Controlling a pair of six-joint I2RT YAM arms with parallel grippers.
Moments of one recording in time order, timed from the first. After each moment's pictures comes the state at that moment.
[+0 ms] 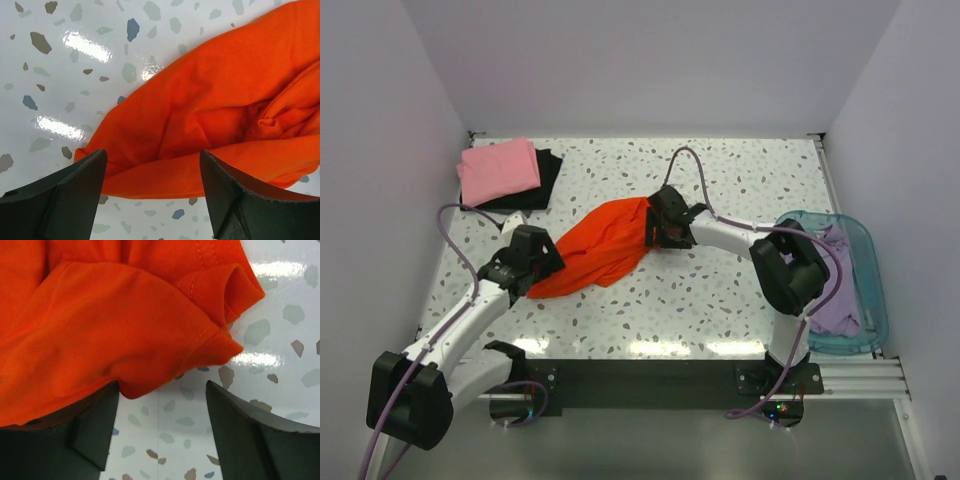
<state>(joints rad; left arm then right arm) -0.31 1.00 0.59 -0.47 -0.33 -0.73 0.66 1.88 1.26 -0.40 0.22 0.64</state>
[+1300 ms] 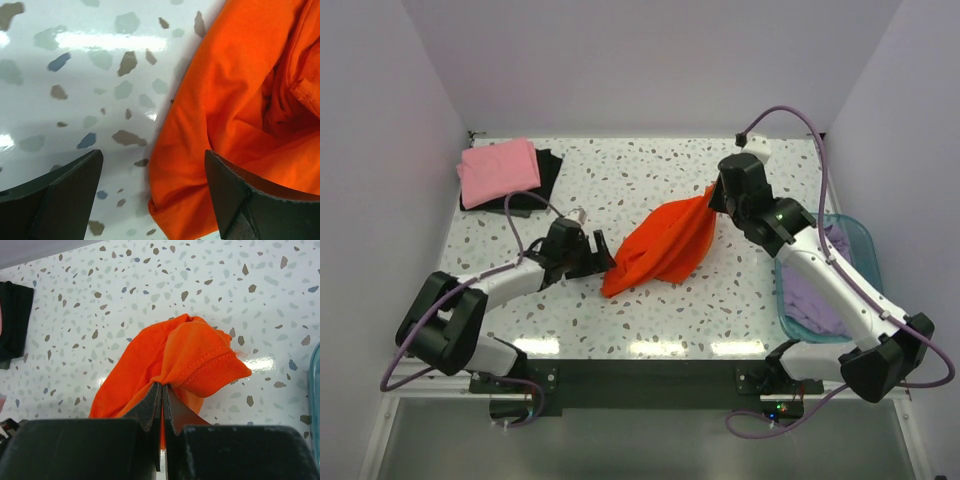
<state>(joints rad) -0.42 1.38 0.57 -0.03 0.12 -0.64 0.58 1.27 1.30 -0.60 0.48 0.56</state>
